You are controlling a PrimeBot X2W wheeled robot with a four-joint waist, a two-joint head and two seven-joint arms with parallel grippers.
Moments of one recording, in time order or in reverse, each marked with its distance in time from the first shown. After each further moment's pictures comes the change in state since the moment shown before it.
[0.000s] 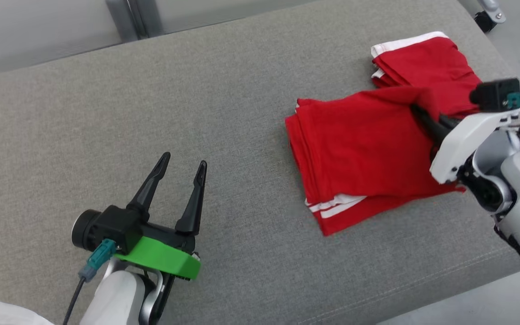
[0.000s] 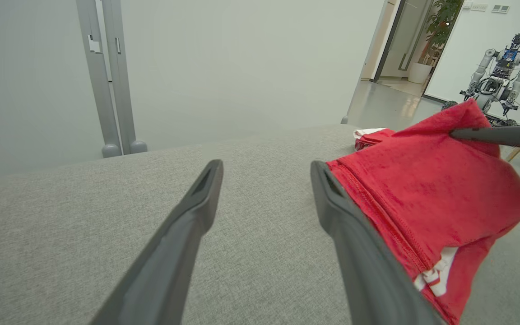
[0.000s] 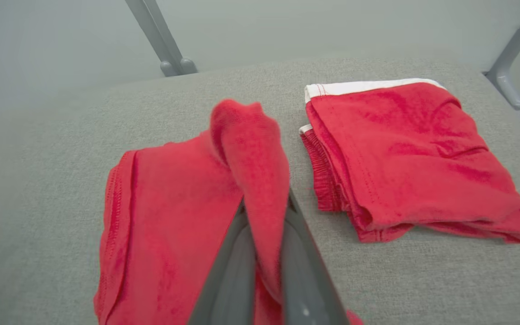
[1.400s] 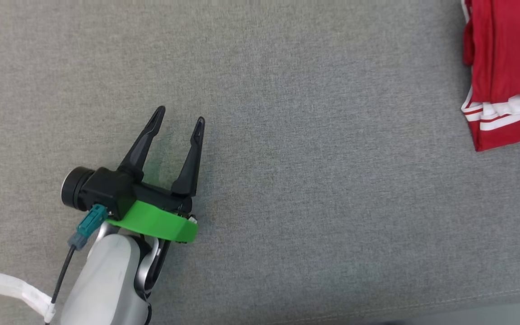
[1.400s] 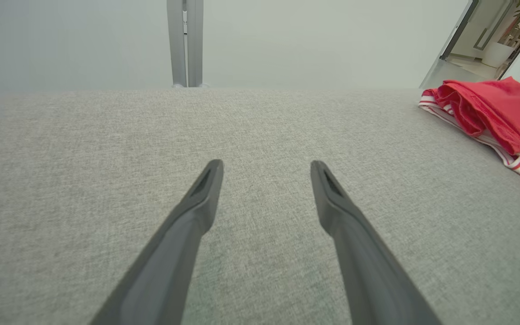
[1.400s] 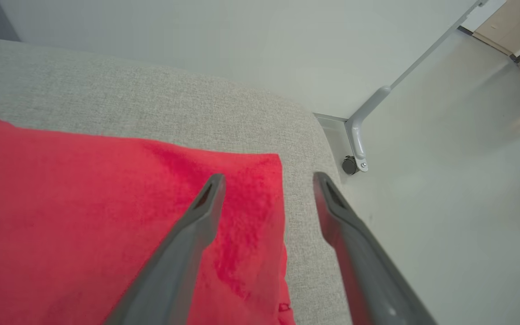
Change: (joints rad) left arm -0.145 0.006 -0.004 -0.002 0.007 0.000 0.000; right arm -0.442 -0.370 0.167 0.415 -0.045 0.001 -0.145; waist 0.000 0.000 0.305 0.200
